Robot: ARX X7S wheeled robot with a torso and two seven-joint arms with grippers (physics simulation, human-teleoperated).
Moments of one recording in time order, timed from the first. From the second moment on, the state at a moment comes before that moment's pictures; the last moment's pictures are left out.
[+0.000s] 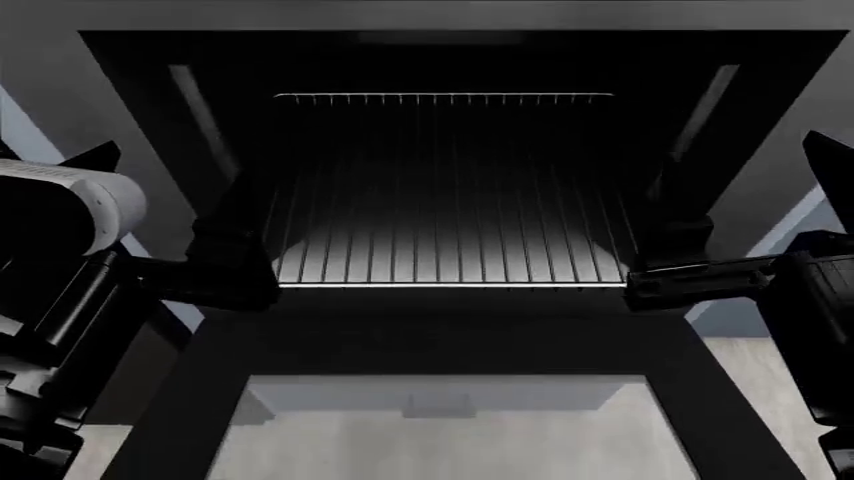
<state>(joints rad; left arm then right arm) -1.12 -1.20 0.87 0.91 -1.49 -0.26 -1.05 1.84 1.34 -1.76 -0.91 1.37 0.08 1.13</state>
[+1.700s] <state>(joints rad) -1.35 -0.70 1.03 0.09 -1.65 -0.51 -0.82 1.87 0.81 -1.76 -0.09 1.95 0.35 0.81</state>
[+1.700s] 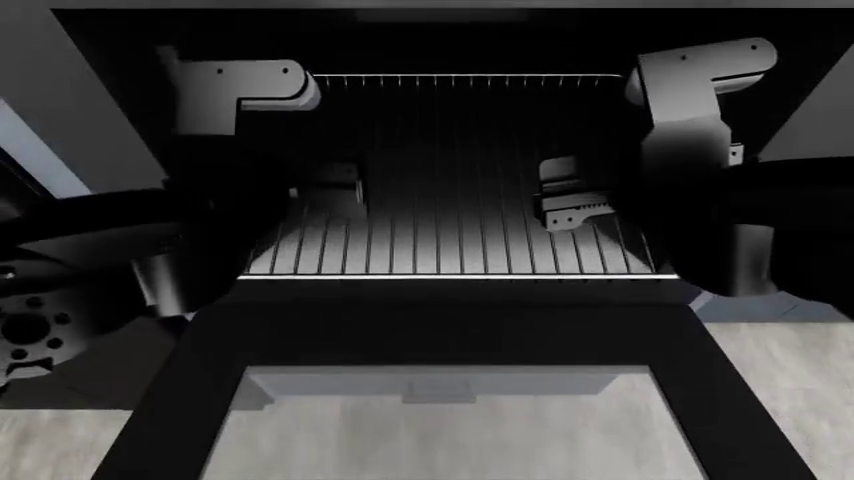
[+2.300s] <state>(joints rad) -1.29 -0.66 1.09 -0.01 -1.57 -0.51 -0.76 1.78 0.72 -1.79 0.03 1.91 0.33 0.77</state>
